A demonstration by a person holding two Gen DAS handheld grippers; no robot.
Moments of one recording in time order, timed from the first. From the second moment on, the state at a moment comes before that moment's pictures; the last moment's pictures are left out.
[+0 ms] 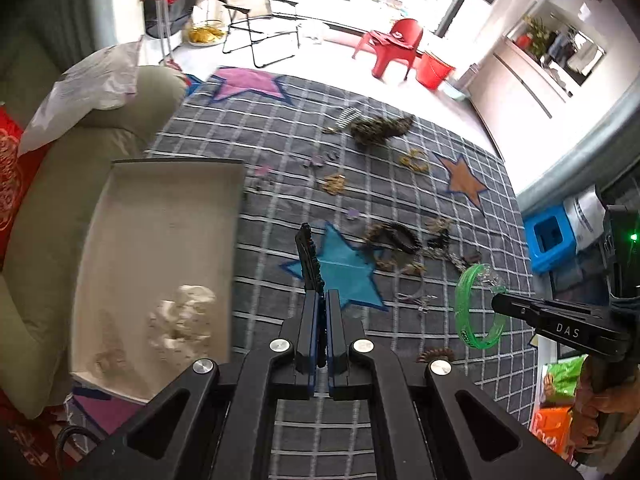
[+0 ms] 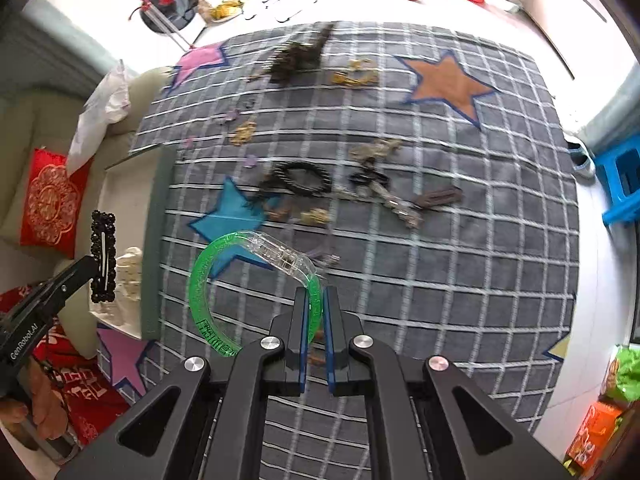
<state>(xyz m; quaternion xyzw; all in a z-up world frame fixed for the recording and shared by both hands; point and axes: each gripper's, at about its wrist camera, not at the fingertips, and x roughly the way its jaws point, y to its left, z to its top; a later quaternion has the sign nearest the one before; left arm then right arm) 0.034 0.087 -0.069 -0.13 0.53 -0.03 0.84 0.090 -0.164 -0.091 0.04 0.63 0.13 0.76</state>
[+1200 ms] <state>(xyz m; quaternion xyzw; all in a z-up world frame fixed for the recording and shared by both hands) 0.038 0.264 -0.144 -0.14 0.54 0.07 0.83 0.132 0.102 -0.140 -0.05 0.64 0.24 0.72</state>
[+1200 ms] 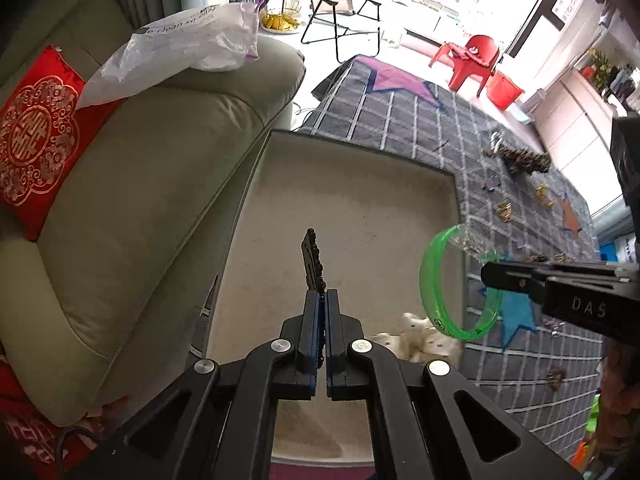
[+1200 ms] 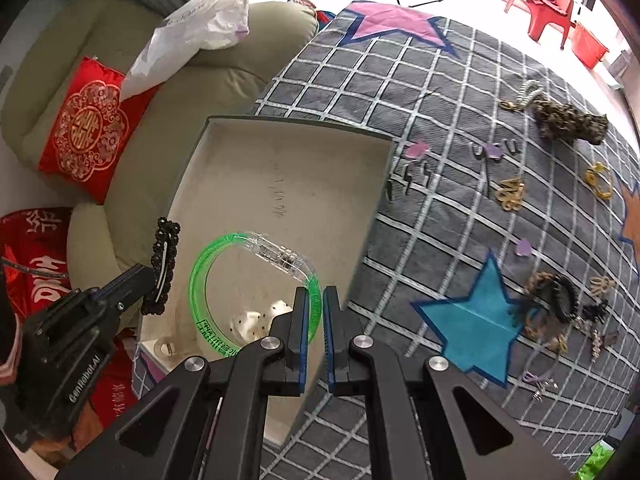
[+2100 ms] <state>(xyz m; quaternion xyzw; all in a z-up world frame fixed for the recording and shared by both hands) 0.045 0.247 -0.192 -0.06 0.57 0.10 0.81 0.146 0.144 -0.211 -0.09 0.67 0.22 0.71</state>
